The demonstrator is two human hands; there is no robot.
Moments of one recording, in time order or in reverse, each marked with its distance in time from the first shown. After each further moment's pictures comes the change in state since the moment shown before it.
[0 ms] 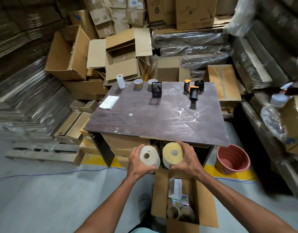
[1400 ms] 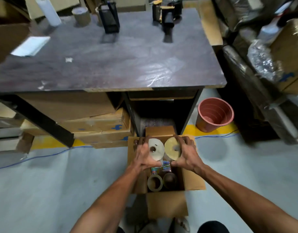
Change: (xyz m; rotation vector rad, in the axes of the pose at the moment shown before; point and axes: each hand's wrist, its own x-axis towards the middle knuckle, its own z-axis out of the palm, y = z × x) left_hand 0.009 -0.144 0.305 0.228 -0.486 0.116; right_hand -0.054 0.301 0.125 -0.260 -0.084 0.300
